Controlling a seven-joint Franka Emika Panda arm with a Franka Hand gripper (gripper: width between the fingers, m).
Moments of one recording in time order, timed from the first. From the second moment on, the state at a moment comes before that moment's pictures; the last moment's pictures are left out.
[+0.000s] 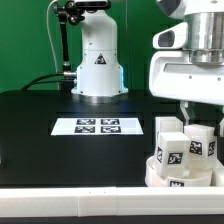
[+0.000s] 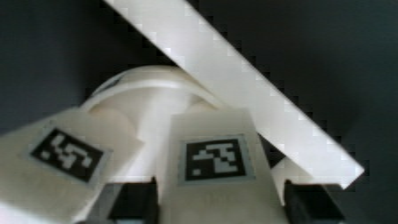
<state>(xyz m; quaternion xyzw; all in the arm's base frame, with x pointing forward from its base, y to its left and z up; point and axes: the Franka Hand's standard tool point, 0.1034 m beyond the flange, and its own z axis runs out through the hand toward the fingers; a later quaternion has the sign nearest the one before) 0.609 0.124 0.084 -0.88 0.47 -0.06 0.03</state>
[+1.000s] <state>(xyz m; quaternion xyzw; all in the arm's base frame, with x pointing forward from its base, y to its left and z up) 0.610 0.121 0.083 -0.64 0.76 0.00 0.08</state>
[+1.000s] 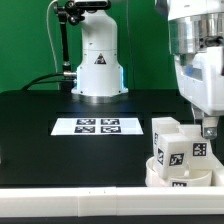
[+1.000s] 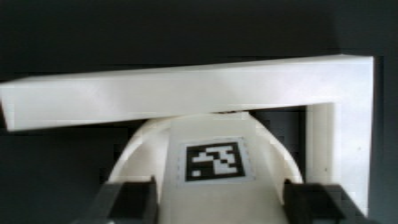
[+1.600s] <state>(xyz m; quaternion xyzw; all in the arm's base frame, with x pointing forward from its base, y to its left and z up) 0.610 0.121 0.081 -0.57 0.82 0.01 0.08</state>
